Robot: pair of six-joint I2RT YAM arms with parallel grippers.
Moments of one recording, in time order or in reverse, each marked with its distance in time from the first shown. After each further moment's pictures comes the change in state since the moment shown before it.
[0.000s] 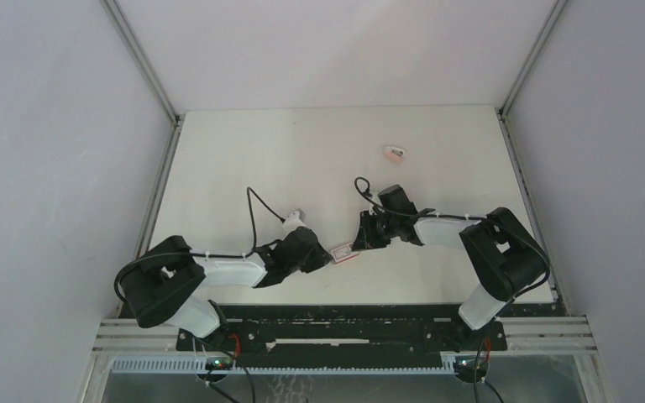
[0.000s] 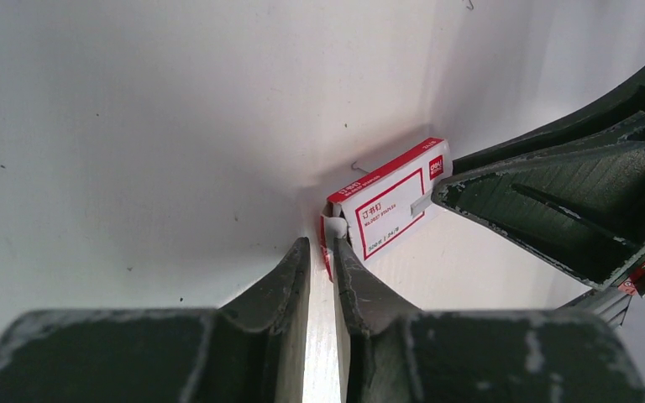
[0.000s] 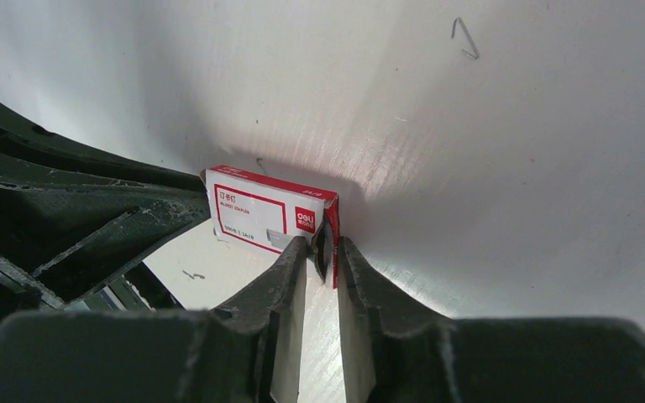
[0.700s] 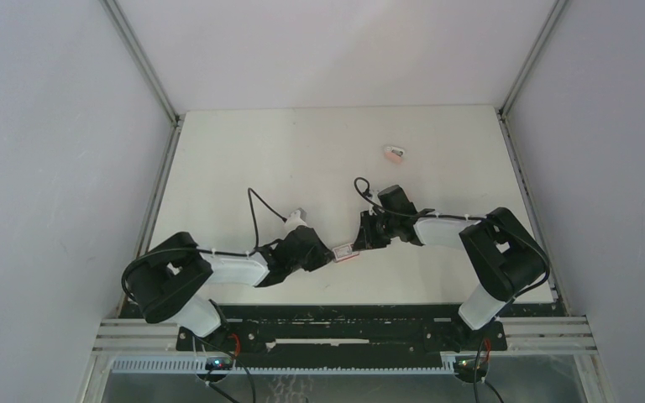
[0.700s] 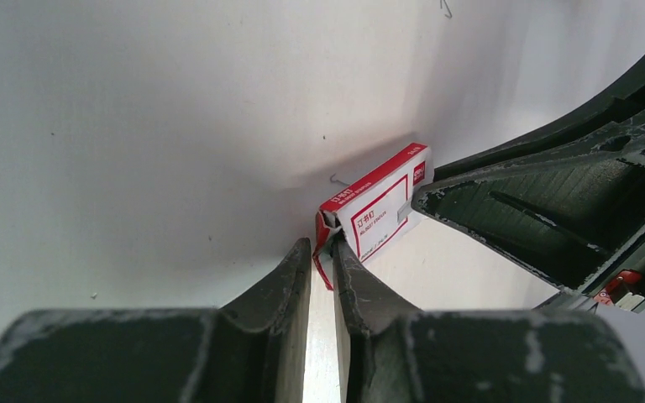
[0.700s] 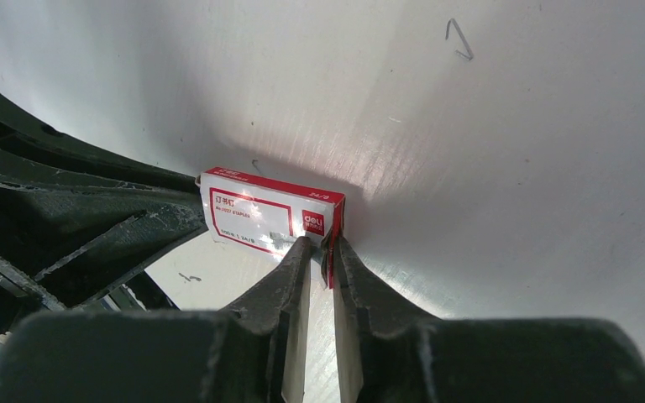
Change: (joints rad) left arm 0.008 0.040 -0.003 0.080 0.029 -0.021; right arm 0.006 0.001 0.001 -0.002 0.013 0.000
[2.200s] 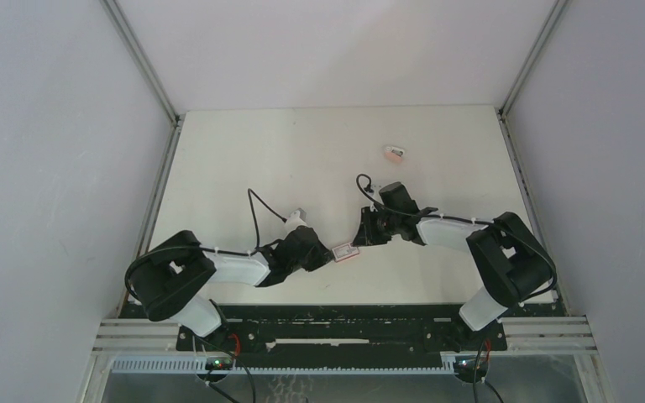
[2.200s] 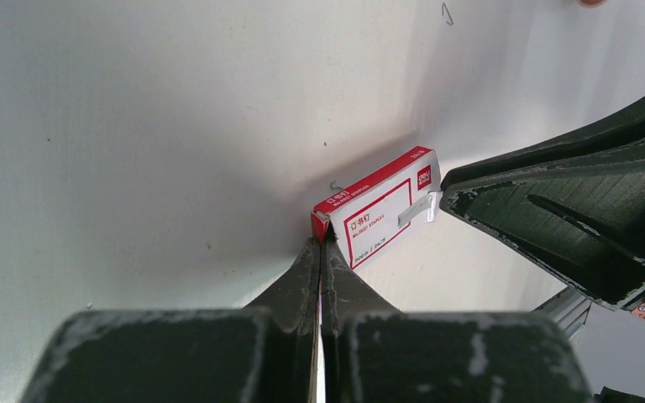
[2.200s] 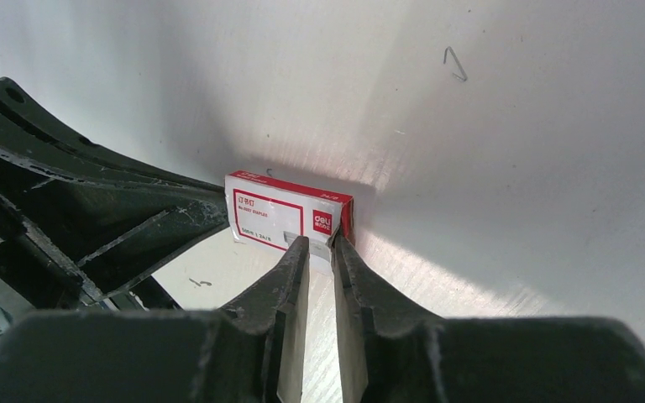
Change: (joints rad) left arm 0.004 0.022 -0.006 0.037 0.002 -0.017; right arm -0.002 -0.051 0.010 -0.020 0.032 0.000
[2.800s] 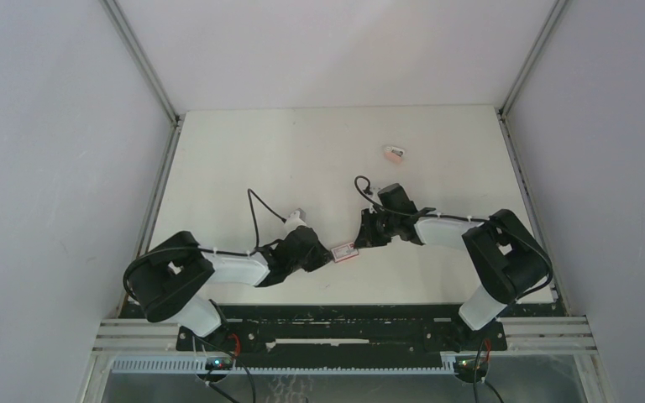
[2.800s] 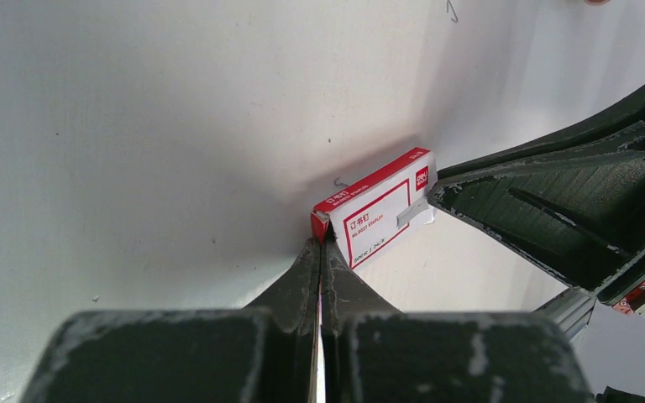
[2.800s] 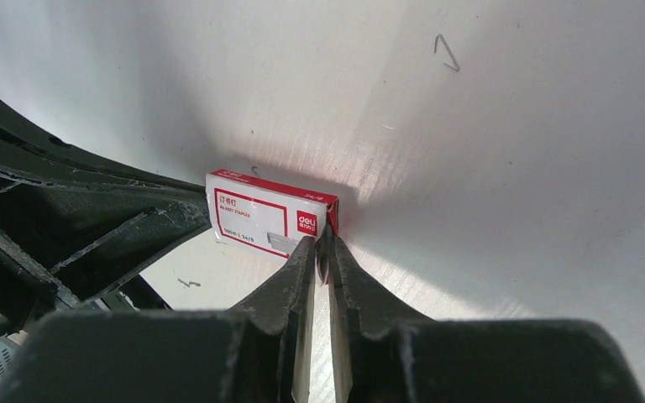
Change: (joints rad) left arm 0.000 -0.008 0.002 -0.019 -0.001 0.000; right arm 0.003 0.031 0.000 -0.002 0.001 -0.004
